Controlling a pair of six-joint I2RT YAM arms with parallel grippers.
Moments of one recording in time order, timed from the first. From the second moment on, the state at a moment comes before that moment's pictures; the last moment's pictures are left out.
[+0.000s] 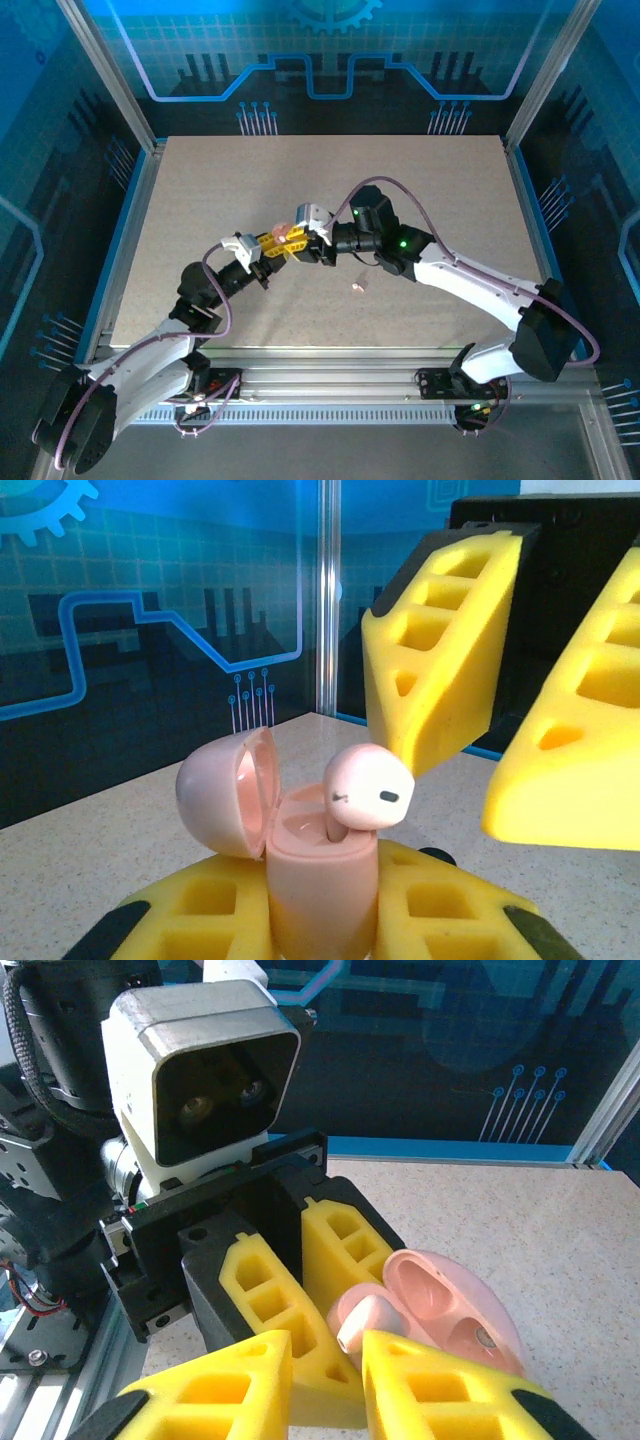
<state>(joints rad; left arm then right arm) -0.44 0.88 0.23 0.81 0.39 -0.06 0.80 1.41 1.10 -0.02 -0.60 -0.32</state>
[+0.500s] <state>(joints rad) -0.44 0.88 0.23 0.80 0.39 -0.06 0.80 1.45 1.14 -0.03 -0.62 -0.32</state>
